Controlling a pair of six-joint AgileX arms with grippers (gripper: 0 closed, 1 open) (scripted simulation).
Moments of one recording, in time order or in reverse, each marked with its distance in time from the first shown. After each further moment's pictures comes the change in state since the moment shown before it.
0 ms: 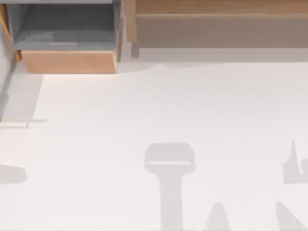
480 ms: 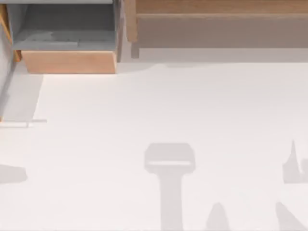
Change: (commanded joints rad) left arm 0.000 0.000 0.000 0.000 0.000 0.000; right arm 0.000 0.000 0.000 0.000 0.000 0.000
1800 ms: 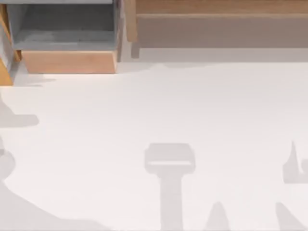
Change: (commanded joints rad) left arm -0.191 0.162 0.413 -0.227 -0.195 -0.013; right arm 0.000 0.000 0.000 0.000 0.000 0.000
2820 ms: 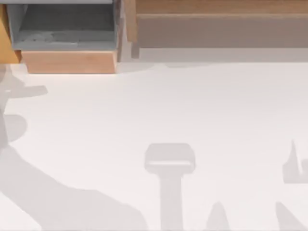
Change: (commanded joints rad) left arm -0.092 0.145 0.314 -0.174 -0.088 -0.004; right arm 0.000 0.000 0.000 0.000 0.000 0.000
